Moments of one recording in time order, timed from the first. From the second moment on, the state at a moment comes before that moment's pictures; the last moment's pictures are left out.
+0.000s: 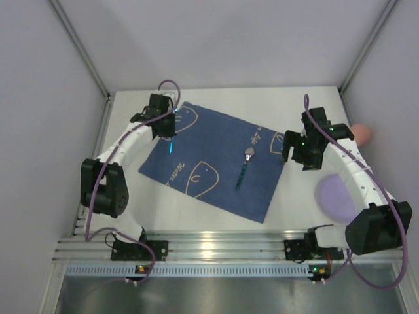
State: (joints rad) left arm -0.20 1.66 1.32 -0.52 -0.07 -0.17; right arm 0.19 1.31 1.22 -1.08 -0.03 0.41
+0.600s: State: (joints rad) left arm -0.39 2.08 1.59 -0.55 -0.09 -0.13; right arm 0.18 1.31 1.22 -1.08 -0.02 0.42
